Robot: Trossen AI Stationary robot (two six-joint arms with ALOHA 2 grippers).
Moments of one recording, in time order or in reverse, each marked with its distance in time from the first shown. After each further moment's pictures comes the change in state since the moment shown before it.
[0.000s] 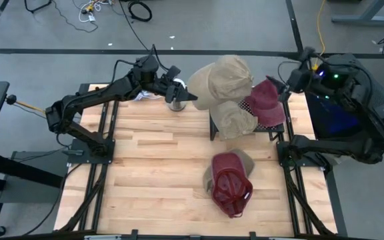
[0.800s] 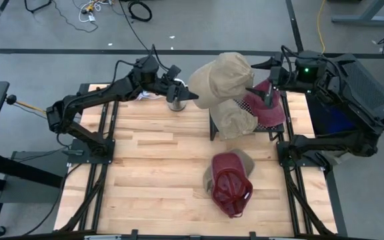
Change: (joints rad) left arm 0.000 0.007 0.000 0.028 -0.034 -0.012; right arm 0.000 0.132 0.000 -0.010 -0.270 0.390
